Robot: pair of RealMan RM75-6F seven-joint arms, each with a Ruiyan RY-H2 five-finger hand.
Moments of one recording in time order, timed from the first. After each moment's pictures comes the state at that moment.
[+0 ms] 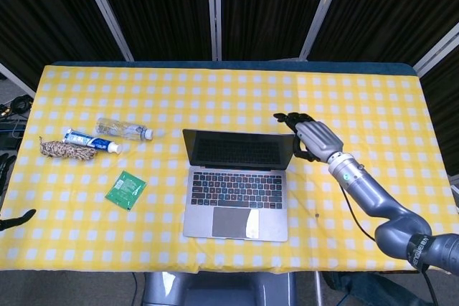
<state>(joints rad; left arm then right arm) -0.06 -0.98 -0.07 -1.81 1.35 1.44 0.07 0.83 -1.06 0.28 -1.70 -1.03 0.63 0.12</state>
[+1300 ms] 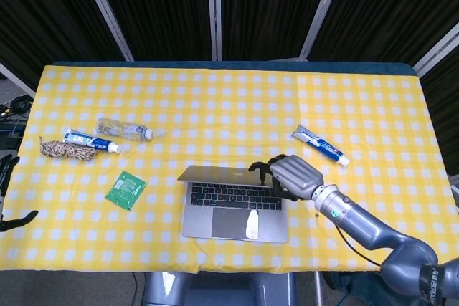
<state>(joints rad) -0.07 -0.99 -0.07 -1.81 1.35 1.44 0.08 0.82 -0.95 0.20 -1.99 -1.25 0.63 0.08</state>
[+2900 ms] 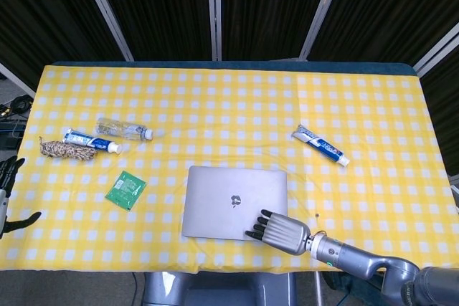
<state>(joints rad) -0.07 -0.99 -0.05 -1.81 1.36 1.43 0.09 0.74 -1.31 -0.15 -1.58 -1.95 0.88 -0.21</state>
